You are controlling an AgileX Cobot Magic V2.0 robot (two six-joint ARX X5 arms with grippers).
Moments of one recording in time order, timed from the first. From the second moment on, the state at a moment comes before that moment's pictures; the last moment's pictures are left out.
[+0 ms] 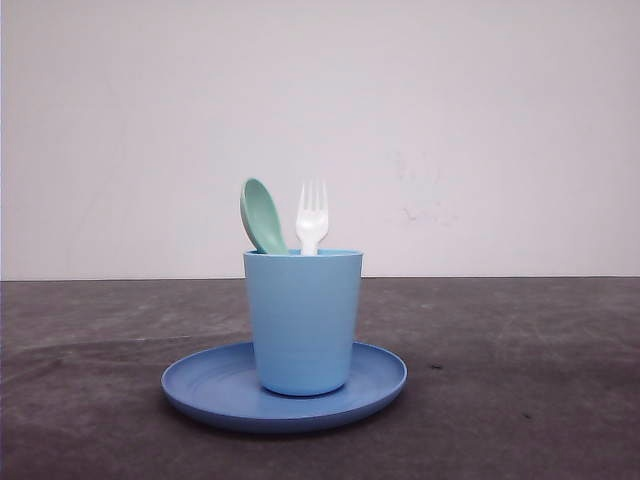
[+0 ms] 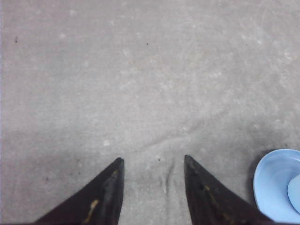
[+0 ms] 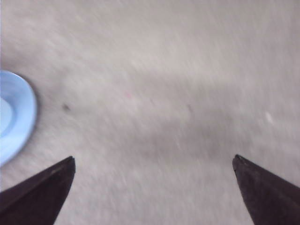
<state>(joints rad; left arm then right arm) -0.02 0.77 0.72 -0.54 0.23 -0.02 0.19 0.75 0.79 -0.87 -0.10 0.09</state>
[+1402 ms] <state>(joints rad) -0.03 0.70 0.72 -0.57 0.17 0.02 0.17 0.75 0.79 -0.76 -0.10 0.10</state>
